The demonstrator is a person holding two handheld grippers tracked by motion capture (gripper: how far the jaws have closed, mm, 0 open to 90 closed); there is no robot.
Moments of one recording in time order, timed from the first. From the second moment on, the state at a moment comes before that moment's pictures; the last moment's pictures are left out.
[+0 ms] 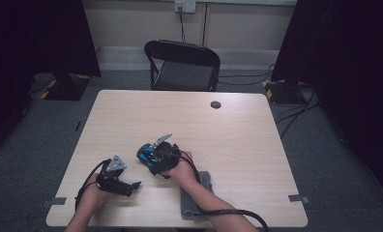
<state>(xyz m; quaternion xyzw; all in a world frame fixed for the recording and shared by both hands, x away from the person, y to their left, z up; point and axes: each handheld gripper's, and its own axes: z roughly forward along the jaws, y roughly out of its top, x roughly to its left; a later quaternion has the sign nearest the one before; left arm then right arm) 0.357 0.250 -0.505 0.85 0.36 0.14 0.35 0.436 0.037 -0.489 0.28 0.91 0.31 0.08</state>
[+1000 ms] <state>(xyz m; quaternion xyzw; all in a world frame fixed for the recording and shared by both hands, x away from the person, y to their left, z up) 0.357 0.250 -0.505 0.85 0.37 0.14 0.35 0.454 0.004 -0.457 0.29 0.90 0.30 0.08</state>
